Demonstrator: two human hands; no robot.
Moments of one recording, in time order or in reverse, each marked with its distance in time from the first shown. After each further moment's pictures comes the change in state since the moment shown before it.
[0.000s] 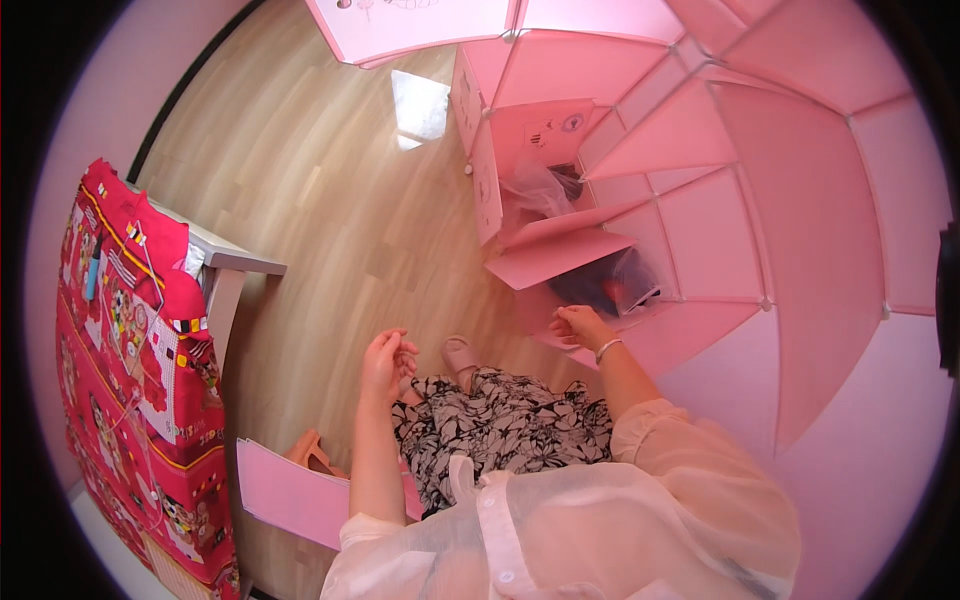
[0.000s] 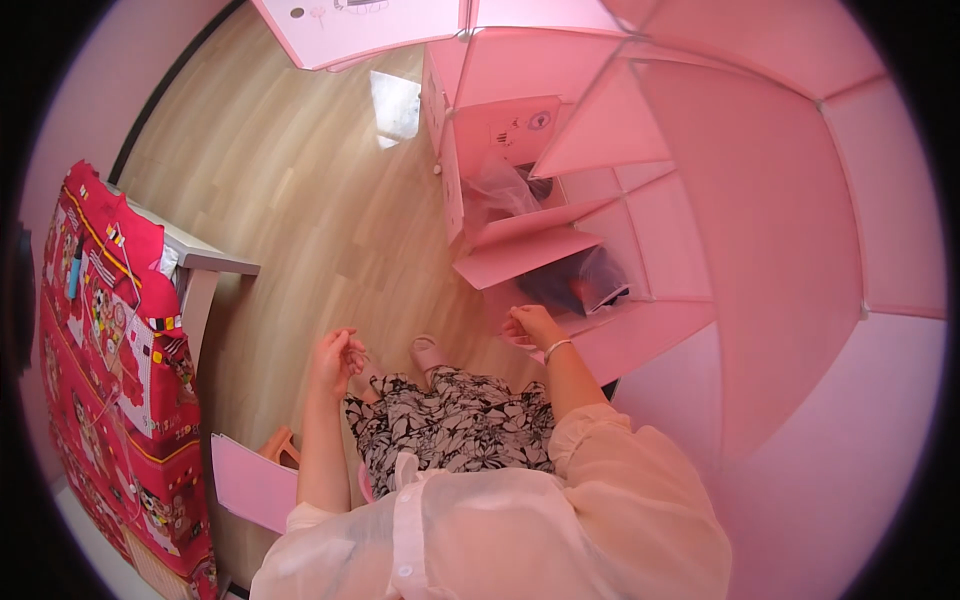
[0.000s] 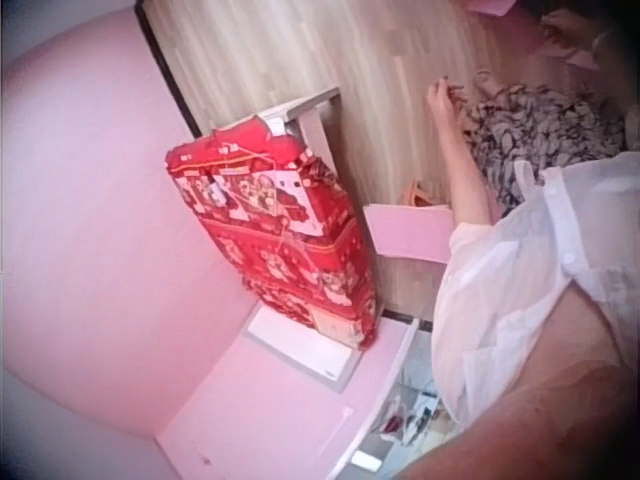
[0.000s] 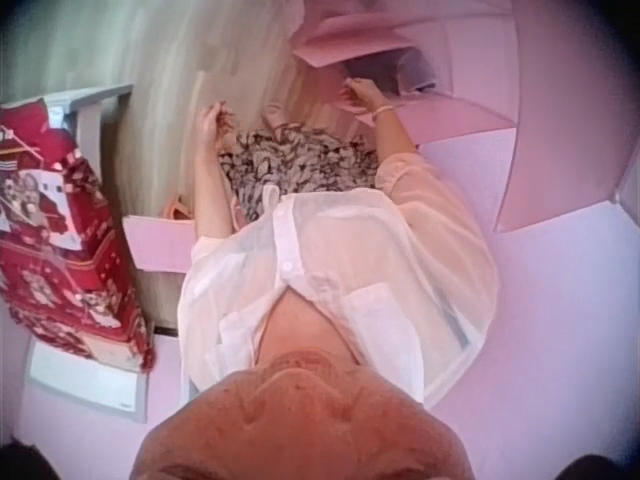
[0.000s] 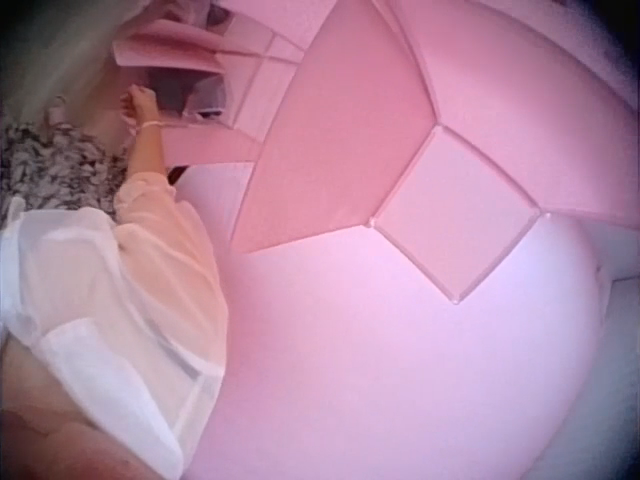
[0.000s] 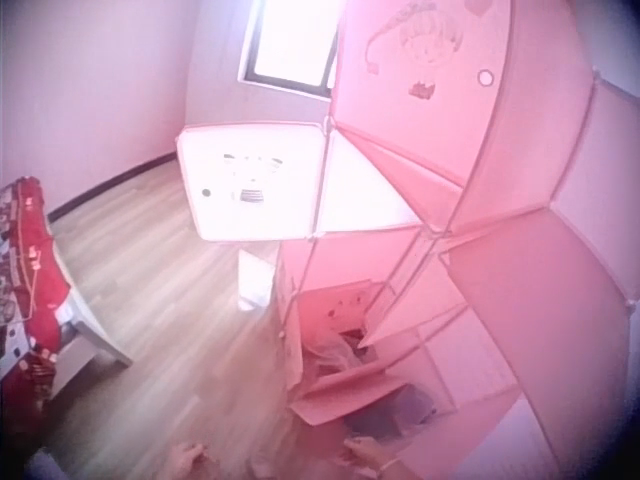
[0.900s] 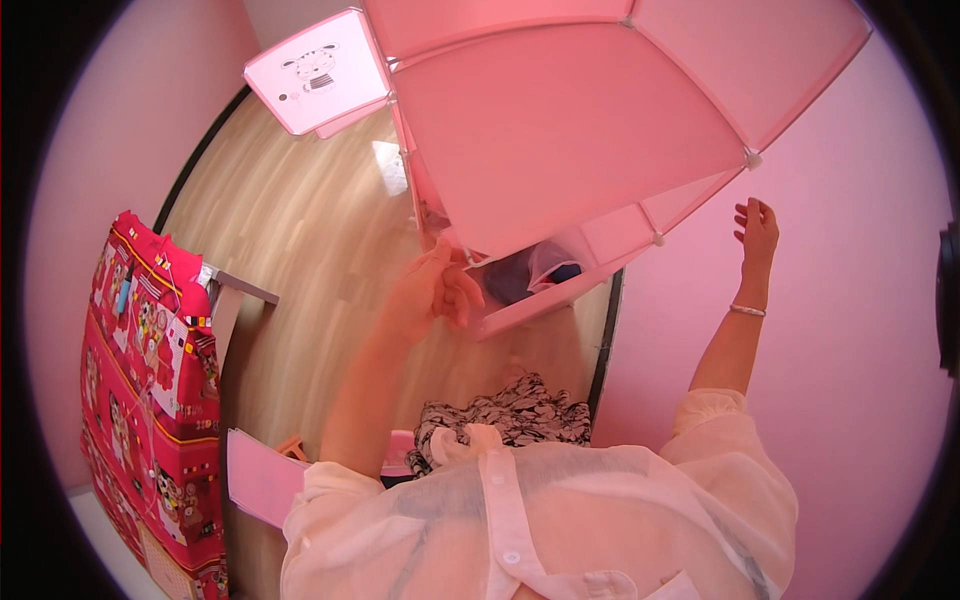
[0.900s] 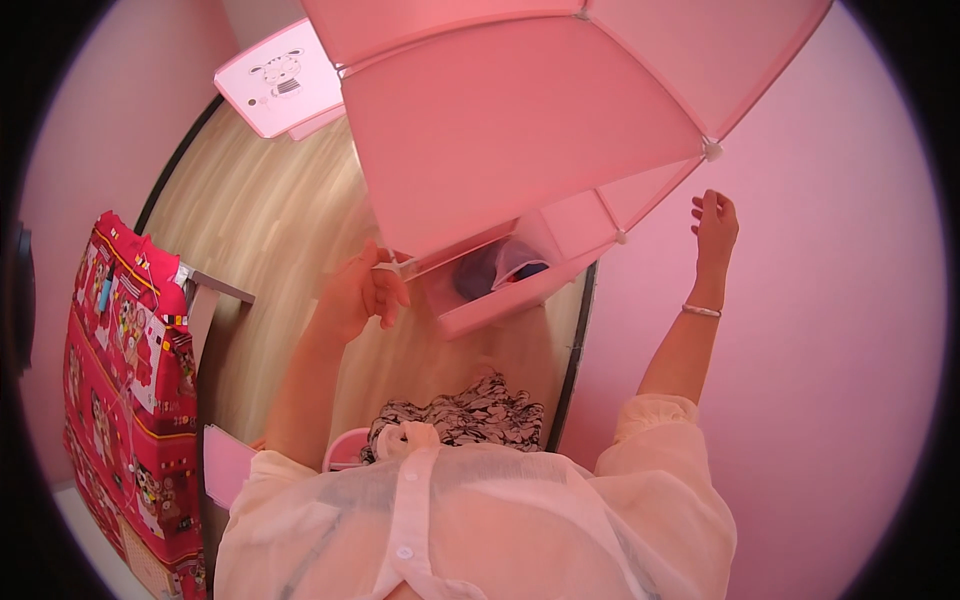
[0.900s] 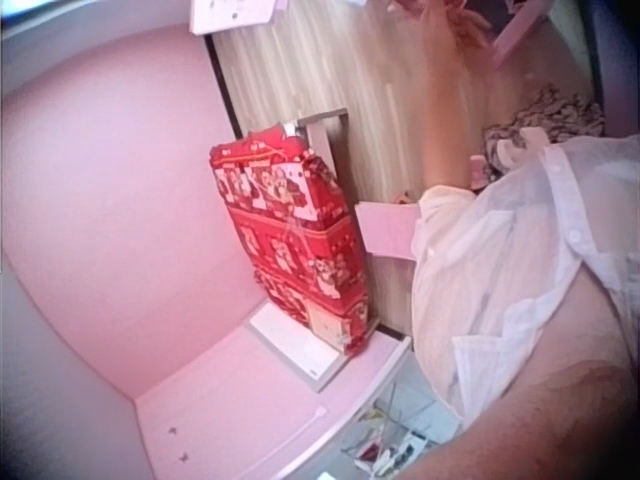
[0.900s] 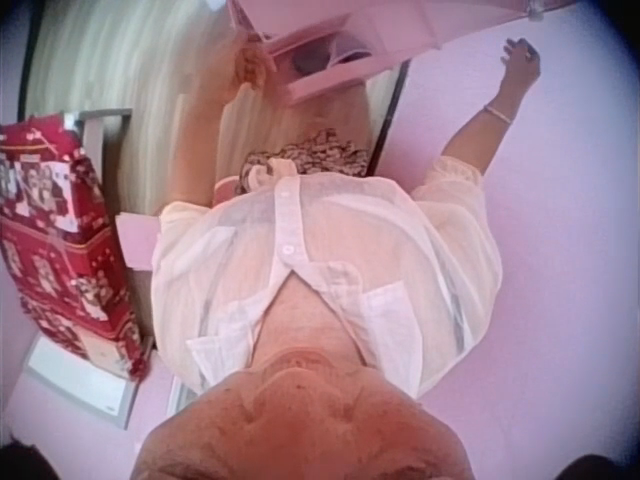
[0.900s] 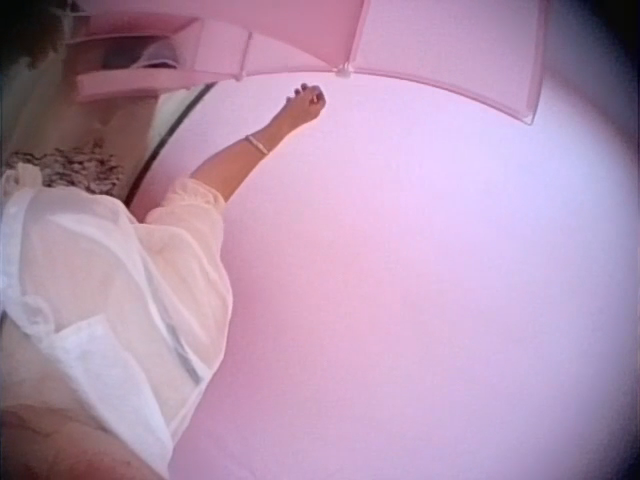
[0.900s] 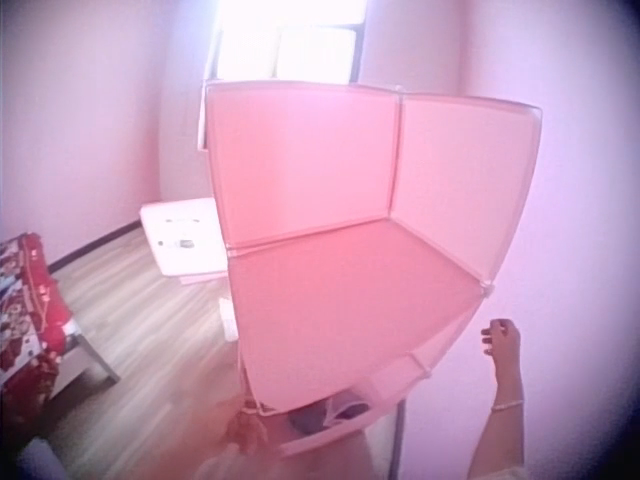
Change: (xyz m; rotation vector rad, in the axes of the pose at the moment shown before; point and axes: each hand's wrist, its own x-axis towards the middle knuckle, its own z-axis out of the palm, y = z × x) left_hand -0.244 -0.002 0.320 0.221 -0.601 0.209; right_hand -0.381 -0.027 -0.357 0.141 1.145 -1.040
